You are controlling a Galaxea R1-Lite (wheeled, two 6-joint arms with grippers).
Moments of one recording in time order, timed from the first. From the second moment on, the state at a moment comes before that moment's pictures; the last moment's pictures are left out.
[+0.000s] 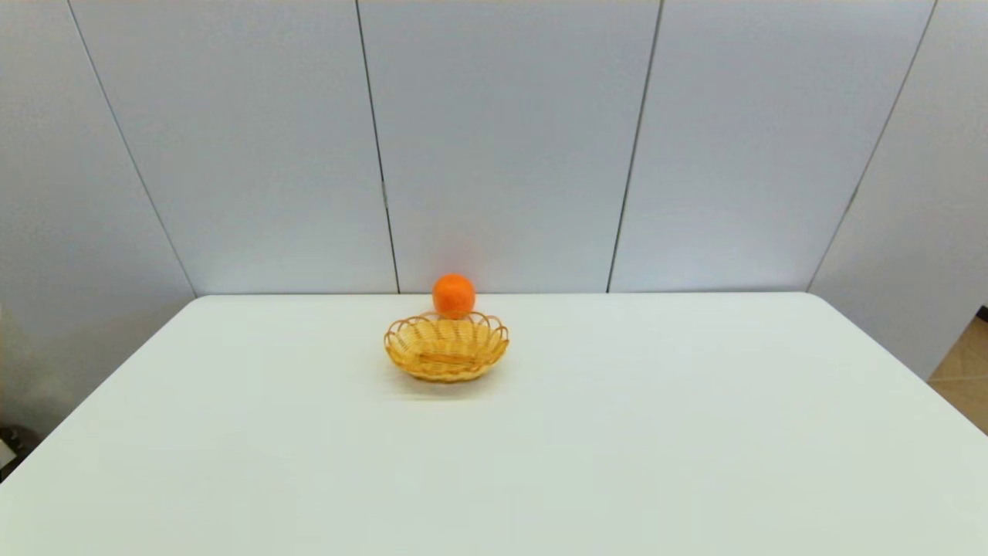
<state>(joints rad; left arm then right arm) 0.01 0.00 0.00 0.00 -0.02 0.06 0.00 0.00 0.00 0.00 0.00 0.00</state>
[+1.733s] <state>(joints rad) 0.01 0.00 0.00 0.00 -0.02 0.06 0.00 0.00 0.00 0.00 0.00 0.00</state>
